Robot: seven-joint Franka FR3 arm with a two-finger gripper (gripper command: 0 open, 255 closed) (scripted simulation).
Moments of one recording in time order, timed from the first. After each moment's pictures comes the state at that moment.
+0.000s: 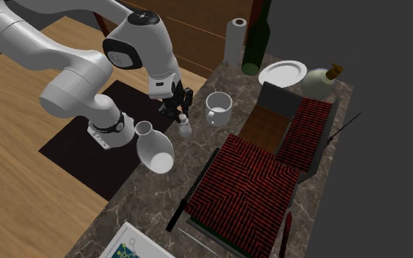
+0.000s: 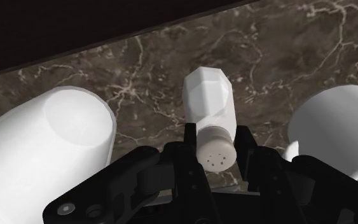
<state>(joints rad) 0.13 -0.87 0.37 -2.99 0.22 2.32 0.56</state>
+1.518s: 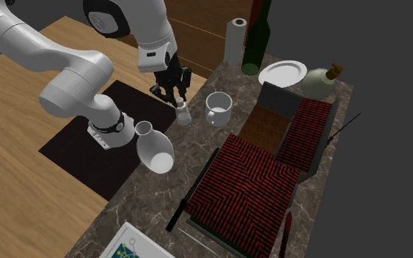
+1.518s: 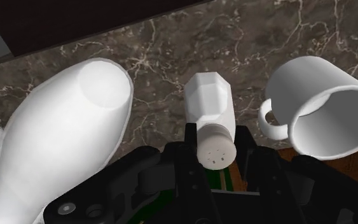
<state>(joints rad) 0.11 -0.97 0.30 -2.79 0.17 2.03 0.54</state>
